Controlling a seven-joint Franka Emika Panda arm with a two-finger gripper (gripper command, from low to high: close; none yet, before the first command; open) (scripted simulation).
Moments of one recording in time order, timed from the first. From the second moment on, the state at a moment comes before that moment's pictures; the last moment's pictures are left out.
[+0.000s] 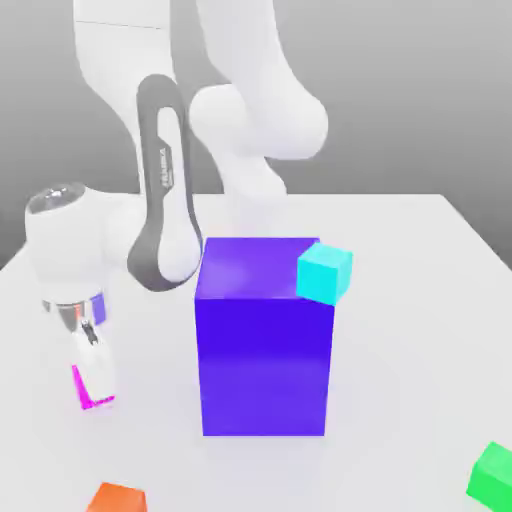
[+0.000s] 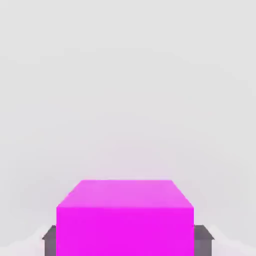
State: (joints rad) arm -0.58 0.30 -0.06 -2.73 0.17 3.03 1.03
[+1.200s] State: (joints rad) arm 0.15 0.30 0.22 -2.24 -0.51 2.35 1.82
